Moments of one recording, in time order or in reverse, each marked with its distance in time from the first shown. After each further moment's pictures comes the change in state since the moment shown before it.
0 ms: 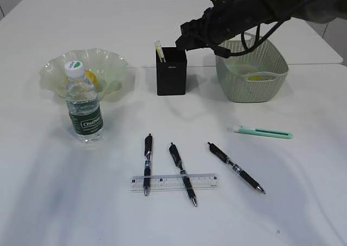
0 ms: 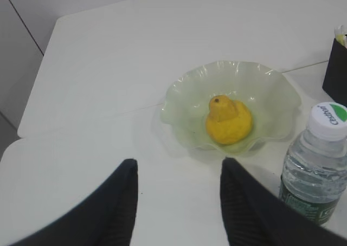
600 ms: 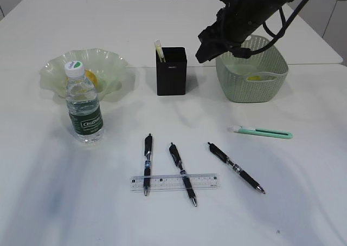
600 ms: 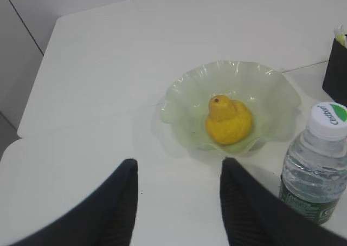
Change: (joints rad) left arm 0.000 0.000 0.000 0.000 -0.001 0.000; right arm 0.000 -0.096 0.000 -0.344 0.256 0.114
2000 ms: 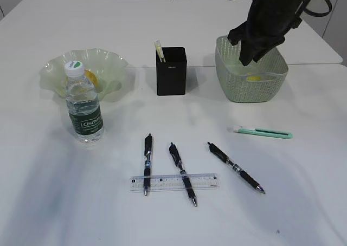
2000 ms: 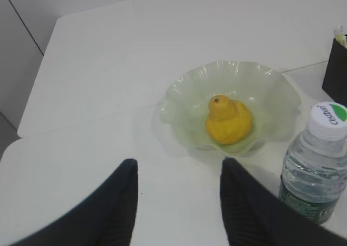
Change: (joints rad) left arm 0.000 0.000 0.000 0.002 0.000 0.000; right arm 0.000 -0.081 -0.002 -0.435 0.191 0.372
